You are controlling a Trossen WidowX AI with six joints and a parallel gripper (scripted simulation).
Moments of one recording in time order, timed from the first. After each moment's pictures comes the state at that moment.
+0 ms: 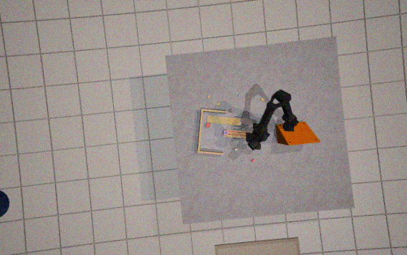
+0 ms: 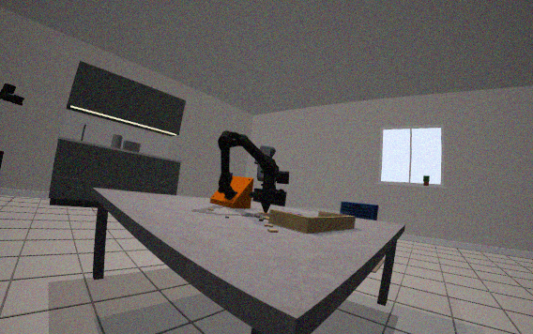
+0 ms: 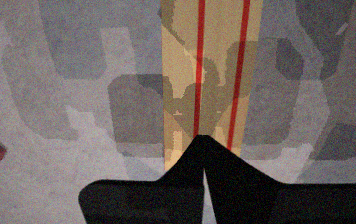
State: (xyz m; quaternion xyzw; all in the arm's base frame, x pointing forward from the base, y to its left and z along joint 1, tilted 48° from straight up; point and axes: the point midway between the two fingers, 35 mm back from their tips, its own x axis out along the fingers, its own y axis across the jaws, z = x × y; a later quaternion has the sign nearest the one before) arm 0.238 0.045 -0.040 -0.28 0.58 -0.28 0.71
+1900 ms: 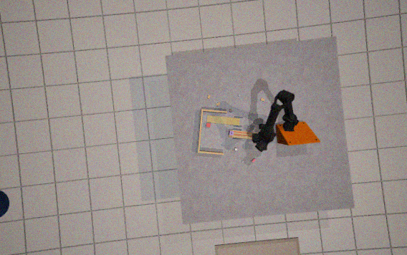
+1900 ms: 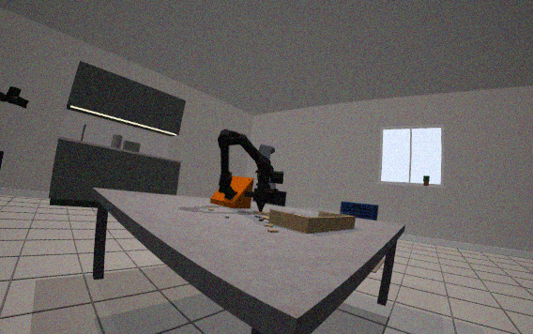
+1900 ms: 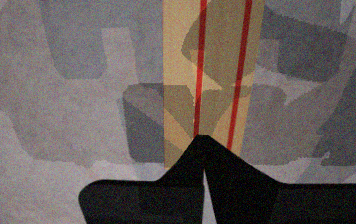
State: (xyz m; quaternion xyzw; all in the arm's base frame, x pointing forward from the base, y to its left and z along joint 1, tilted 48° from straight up) arm 0.194 0.043 -0.048 -0.28 0.58 -0.28 0.71
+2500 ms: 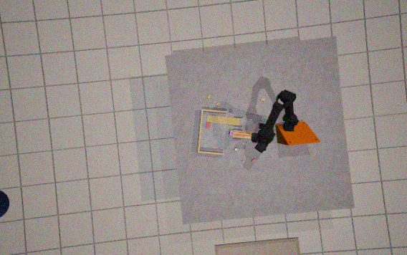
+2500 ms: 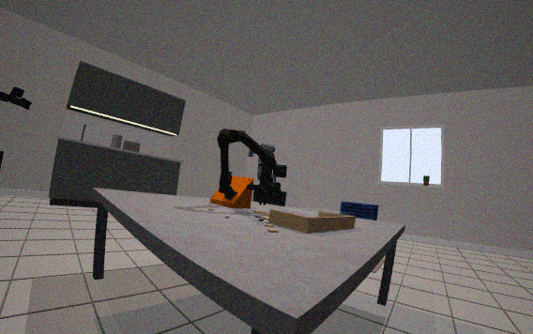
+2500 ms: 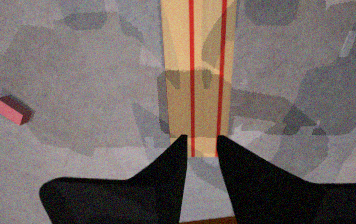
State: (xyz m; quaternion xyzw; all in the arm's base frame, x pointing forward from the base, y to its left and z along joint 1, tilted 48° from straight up) arm 0.203 0.071 -0.021 -0.26 0.59 -0.30 0.71
